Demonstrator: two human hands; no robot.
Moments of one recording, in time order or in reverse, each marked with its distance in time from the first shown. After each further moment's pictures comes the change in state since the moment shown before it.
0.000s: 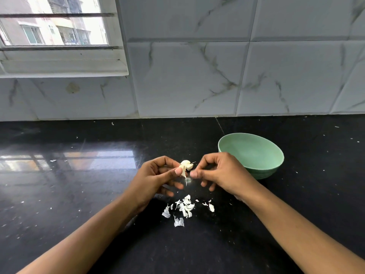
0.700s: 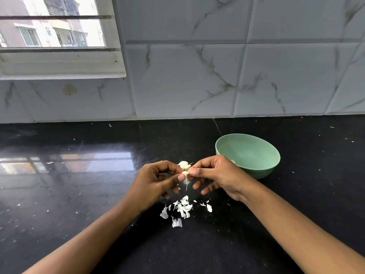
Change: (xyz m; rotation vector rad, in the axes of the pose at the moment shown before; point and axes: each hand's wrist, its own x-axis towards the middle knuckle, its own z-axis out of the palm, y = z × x) left_hand -0.001 -0.005 0.003 0.240 0.030 0.159; right_hand 0.001 -0.003 0.000 0.324 -0.151 0.162
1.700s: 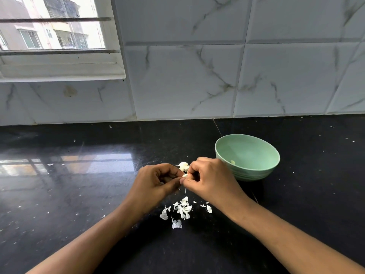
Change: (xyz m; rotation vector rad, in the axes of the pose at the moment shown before) left_hand -0.001 -0.001 0.000 0.227 0.051 0.136; right_hand -0.001 0.011 0.022 -0.937 0.393 -0.561
